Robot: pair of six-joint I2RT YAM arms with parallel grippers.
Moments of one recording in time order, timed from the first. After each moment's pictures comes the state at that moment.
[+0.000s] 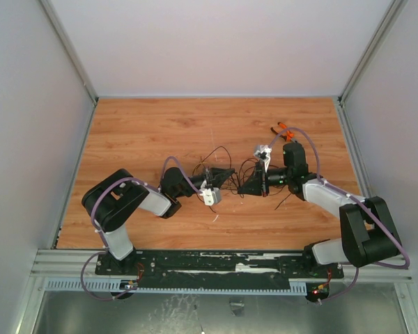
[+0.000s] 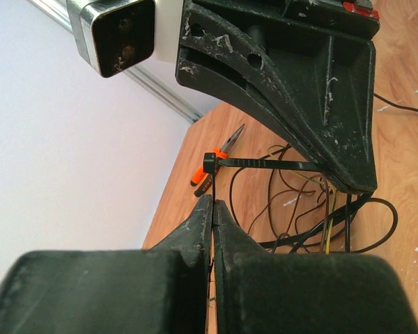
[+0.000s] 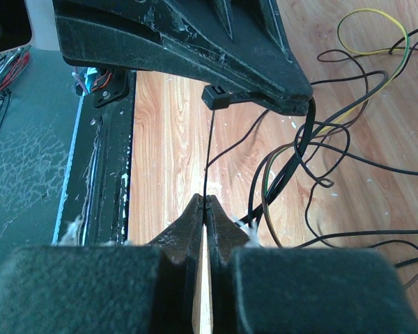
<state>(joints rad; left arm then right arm) -0.74 1.75 0.51 1.41 0.60 0.80 0.29 1.37 0.61 0.15 -1.24 -0.13</state>
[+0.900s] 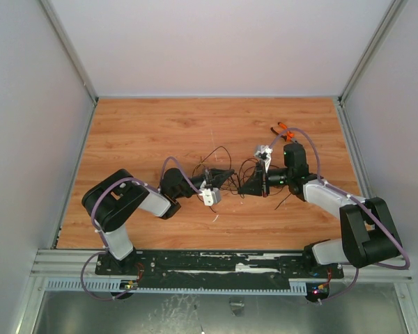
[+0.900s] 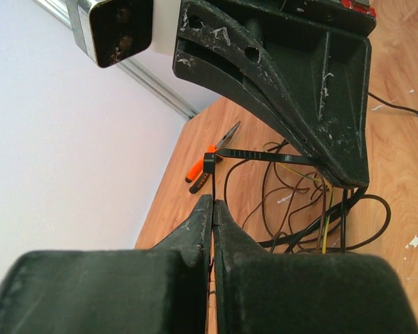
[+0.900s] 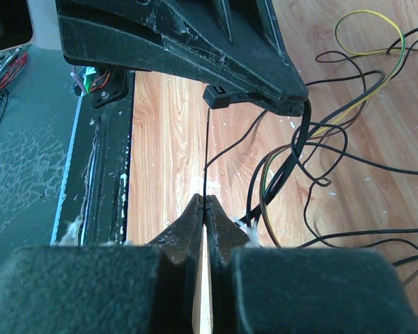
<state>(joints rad) -0.74 1.75 0.50 1.41 0.59 0.78 0.29 1.37 0.60 0.16 -1.24 -0.13</state>
